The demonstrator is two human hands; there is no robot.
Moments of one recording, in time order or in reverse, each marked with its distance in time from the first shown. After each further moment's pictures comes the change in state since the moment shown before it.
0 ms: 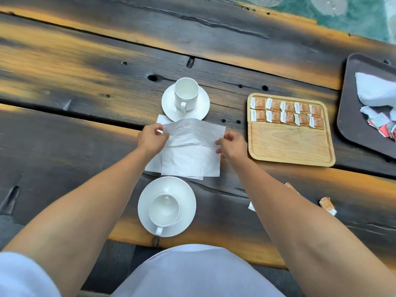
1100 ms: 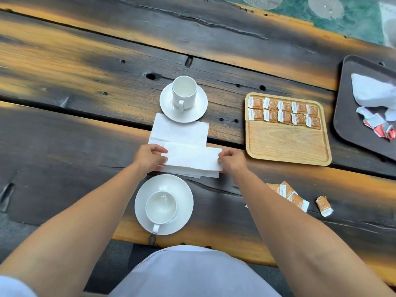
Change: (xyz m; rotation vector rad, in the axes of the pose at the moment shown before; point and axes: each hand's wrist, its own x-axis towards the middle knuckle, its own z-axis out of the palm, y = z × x) left_hand -0.040 -0.034 0.006 -0.201 -0.191 -0.178; right_hand -0.006 0.051 -0.003 0.043 -0.030 0.196
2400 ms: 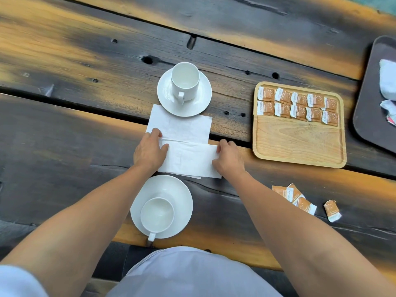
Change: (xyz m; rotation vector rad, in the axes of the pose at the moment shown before) left_hand 0.050 -0.008 0.020 0.711 0.235 0.221; right_hand 0.019 -0.010 0.019 -0.852 -0.033 -0.323
